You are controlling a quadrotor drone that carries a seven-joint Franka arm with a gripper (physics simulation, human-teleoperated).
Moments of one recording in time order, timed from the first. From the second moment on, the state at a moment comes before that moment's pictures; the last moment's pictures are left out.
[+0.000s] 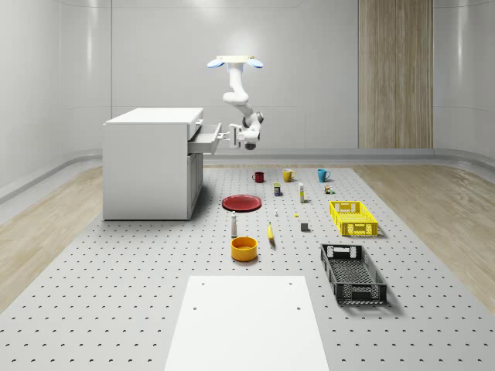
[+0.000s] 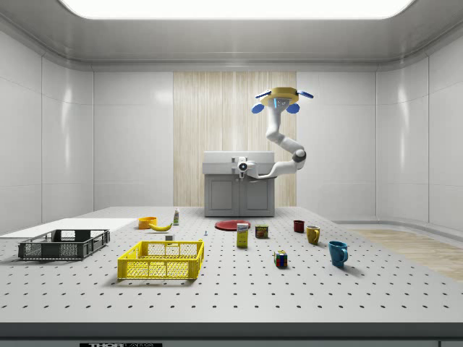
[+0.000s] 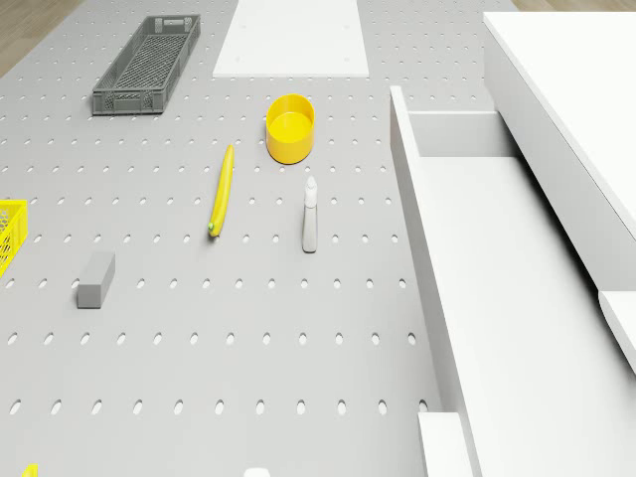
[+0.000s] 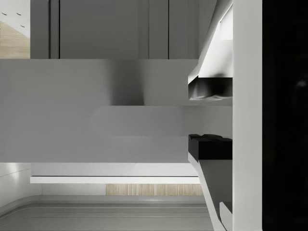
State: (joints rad) arm 0.55 -0.99 -0.65 -2.48 1.04 1.74 0.76
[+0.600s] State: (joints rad) arm 0.58 -1.02 -0.79 -2.41 0.92 1.66 0.80
